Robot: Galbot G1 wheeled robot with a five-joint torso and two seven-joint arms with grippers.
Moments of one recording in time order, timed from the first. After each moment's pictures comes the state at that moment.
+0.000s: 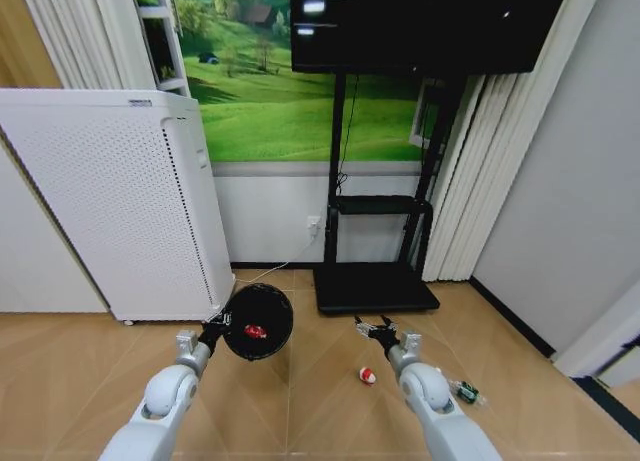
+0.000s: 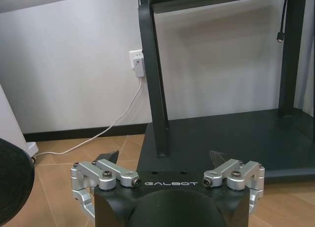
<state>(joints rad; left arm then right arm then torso) 1.18 -1.14 -0.49 -1.78 -0.46 0.21 0.03 -1.16 1.23 0.39 1.76 0.49 -0.33 0.09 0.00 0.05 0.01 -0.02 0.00</state>
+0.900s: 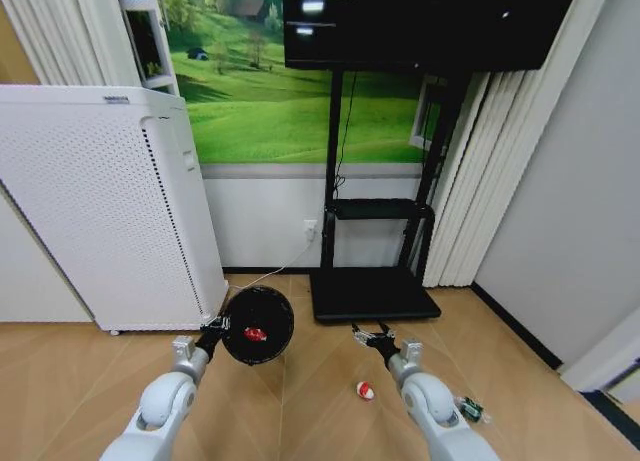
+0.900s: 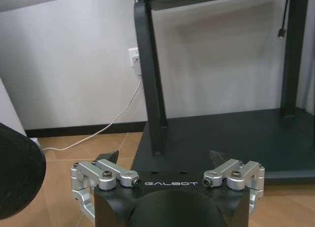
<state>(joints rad) 1.24 -1.15 -0.52 -1.84 -0.45 0.22 0.03 -1.22 1.23 0.39 1.80 0.48 -0.32 0.06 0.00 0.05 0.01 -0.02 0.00</state>
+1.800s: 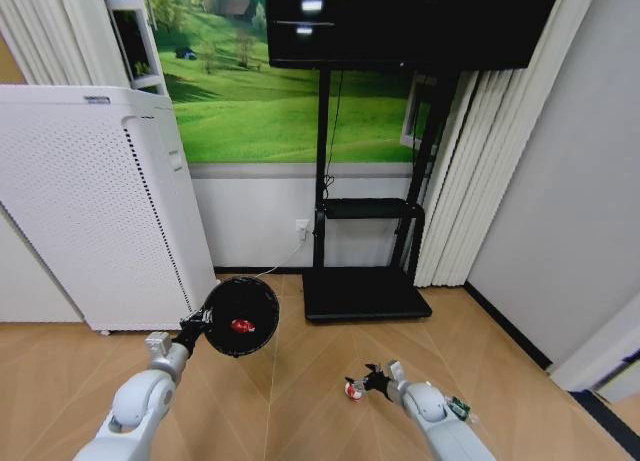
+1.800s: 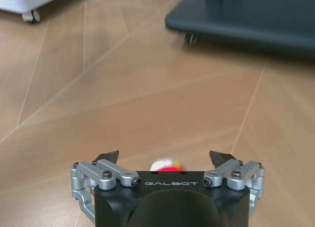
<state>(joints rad) 1.26 -1.11 -0.62 -1.89 -0.53 0.23 0.04 -1.02 1.20 0.29 1.18 0.14 -0.36 -0.52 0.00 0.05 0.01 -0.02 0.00</state>
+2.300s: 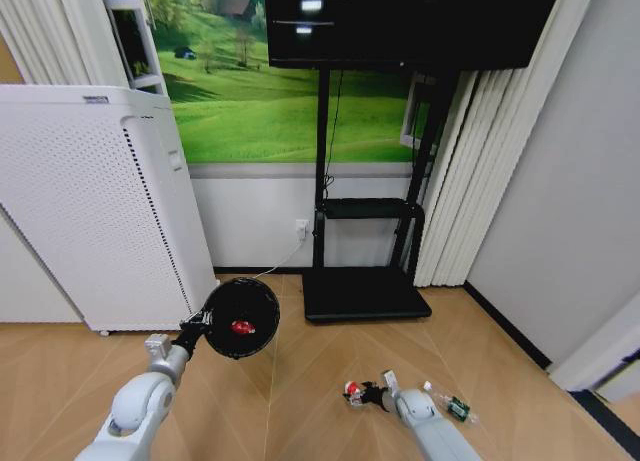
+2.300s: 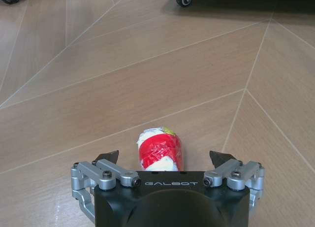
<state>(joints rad) 1.29 -1.11 -0.63 -1.90 -0.53 0.23 0.04 -0.92 1.26 0.29 0.93 0.11 -0.30 -0.55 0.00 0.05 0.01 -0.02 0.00</state>
